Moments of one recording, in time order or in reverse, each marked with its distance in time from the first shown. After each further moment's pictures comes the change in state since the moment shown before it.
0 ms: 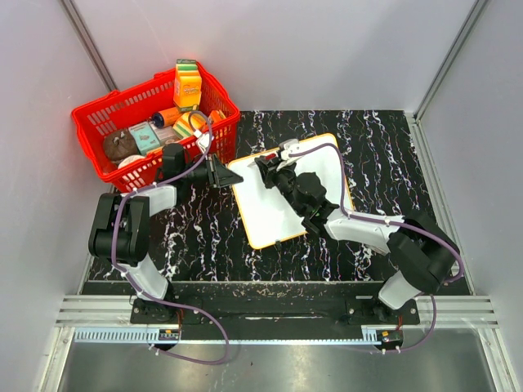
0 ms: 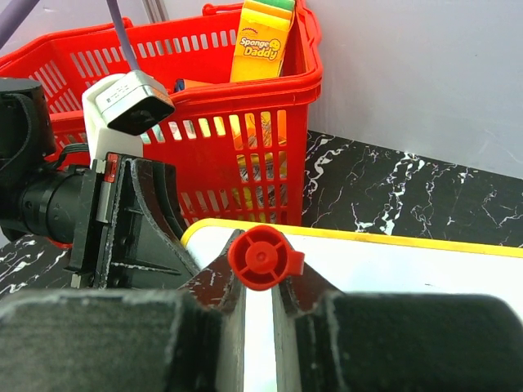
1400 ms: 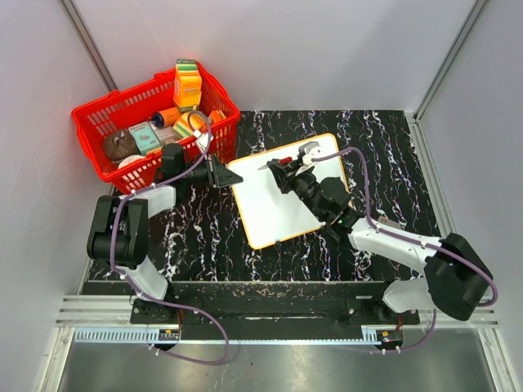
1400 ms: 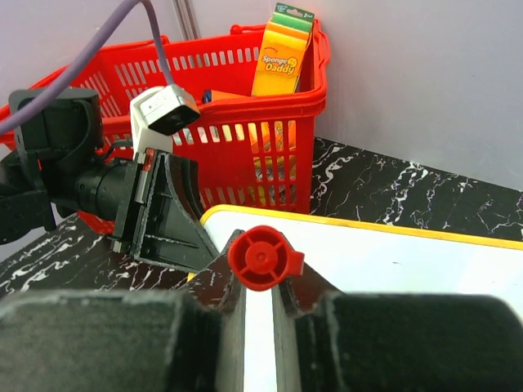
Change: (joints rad) left arm -0.001 -0.028 -0.006 -0.032 -0.009 0.001; right arm -0.047 -0.269 -0.117 -0.125 -0.114 0.029
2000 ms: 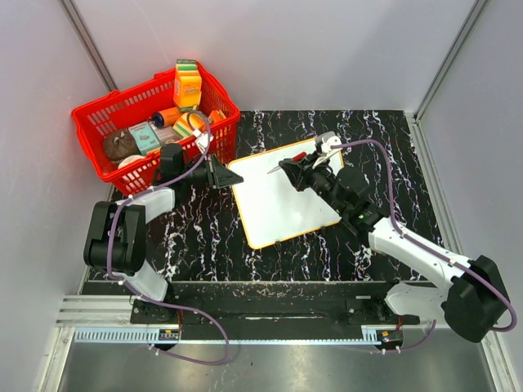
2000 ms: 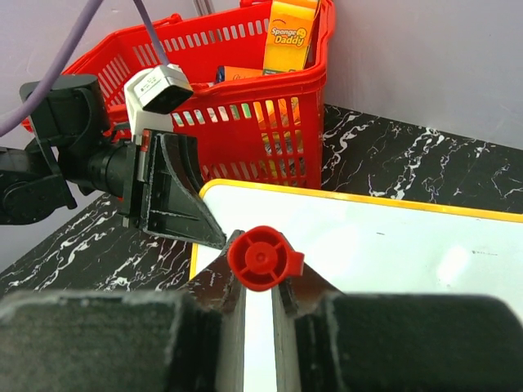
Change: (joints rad) left arm -0.011 -0.063 -0.025 0.006 0.004 0.002; right arm -0.104 -0.146 0.043 -0.289 -0.164 0.101
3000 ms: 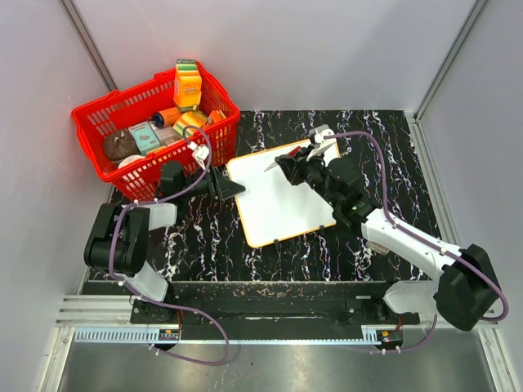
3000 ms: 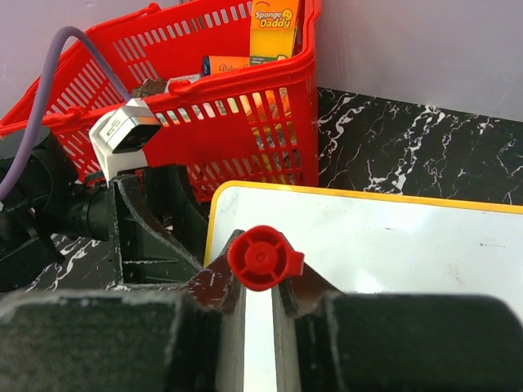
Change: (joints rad) left arm -0.008 -0.008 -0.211 0.321 -0.112 -0.107; right arm 0.000 0.101 0.084 -0.043 0.037 0.051
